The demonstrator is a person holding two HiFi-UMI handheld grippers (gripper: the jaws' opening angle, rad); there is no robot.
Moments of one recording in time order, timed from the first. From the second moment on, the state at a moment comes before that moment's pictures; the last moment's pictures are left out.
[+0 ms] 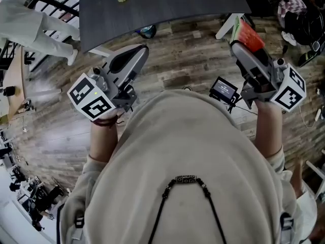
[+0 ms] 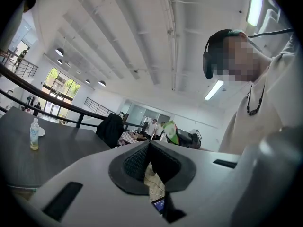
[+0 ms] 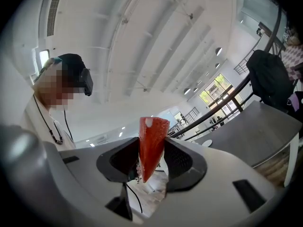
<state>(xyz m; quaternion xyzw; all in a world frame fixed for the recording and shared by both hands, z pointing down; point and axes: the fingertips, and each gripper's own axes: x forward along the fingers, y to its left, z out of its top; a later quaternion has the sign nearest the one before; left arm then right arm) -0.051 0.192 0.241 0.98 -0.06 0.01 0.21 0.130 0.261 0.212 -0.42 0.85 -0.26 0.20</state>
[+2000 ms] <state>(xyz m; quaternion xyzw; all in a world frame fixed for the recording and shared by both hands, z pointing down) 0.025 0.097 0.233 0.97 0.05 0.00 0.23 0.195 0.222 0.201 -0.52 0.80 -0.24 0.19</state>
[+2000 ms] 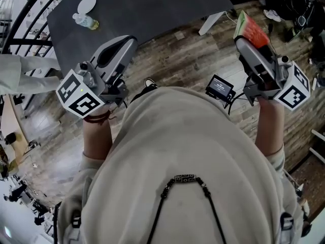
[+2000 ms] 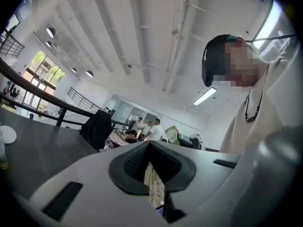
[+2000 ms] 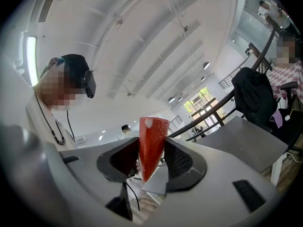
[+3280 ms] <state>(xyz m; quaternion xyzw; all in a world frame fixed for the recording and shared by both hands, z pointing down) -0.077 0.004 0.264 0.97 0.03 -0.01 0.25 0.093 0.044 0.188 -0.46 0.84 -0.25 0.13</state>
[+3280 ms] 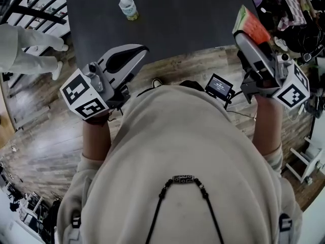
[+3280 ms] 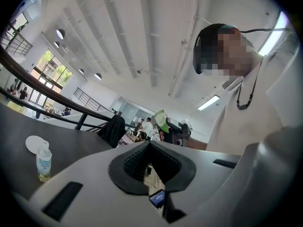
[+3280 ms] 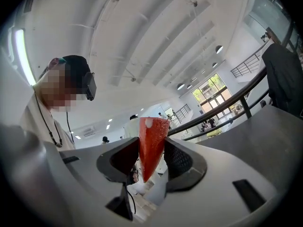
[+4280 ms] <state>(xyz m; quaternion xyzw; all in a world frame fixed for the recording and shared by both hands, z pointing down) -0.056 -0.061 0.264 0.97 -0.05 -0.01 0.24 0.126 -0.052 0.200 -0.39 0.87 -0.26 0.13</state>
